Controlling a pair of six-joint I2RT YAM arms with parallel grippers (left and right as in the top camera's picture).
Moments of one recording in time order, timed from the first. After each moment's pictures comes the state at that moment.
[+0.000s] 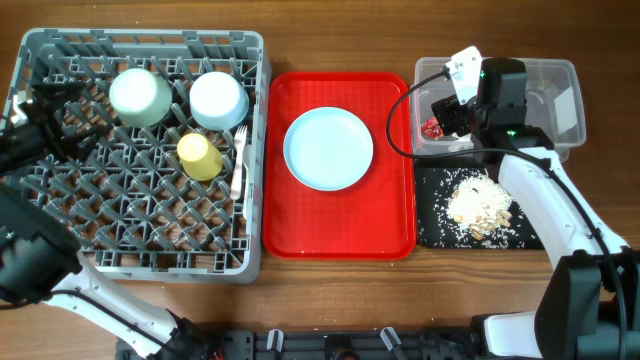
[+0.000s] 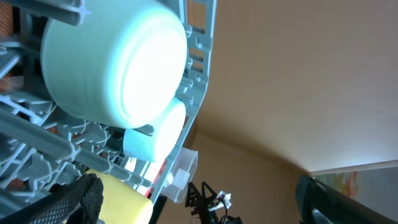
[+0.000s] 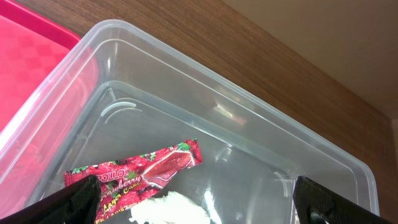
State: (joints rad) left arm 0.77 2.15 1.71 -1.10 1.26 -0.28; right arm 0.07 1.57 1.01 -0.16 0.16 -0.49
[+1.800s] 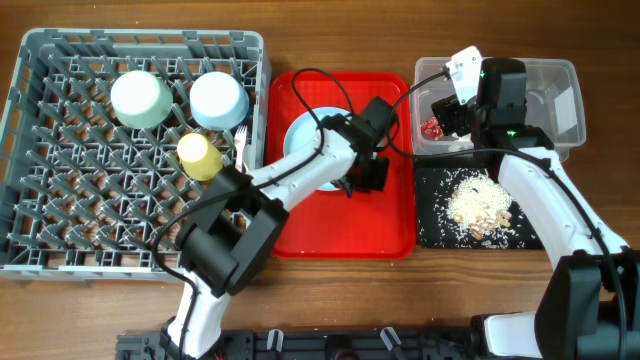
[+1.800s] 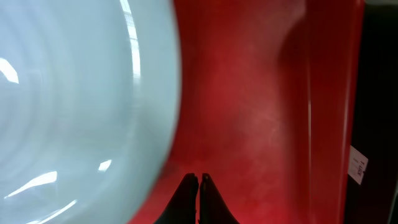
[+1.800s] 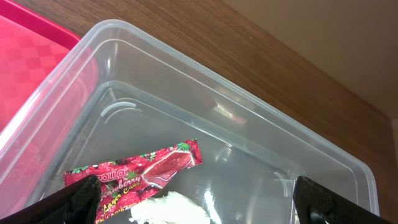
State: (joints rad) left arm -0.75 2.12 1.53 -0.77 0.21 -0.48; right arm 0.07 1.57 1.01 -0.16 0.16 -0.49
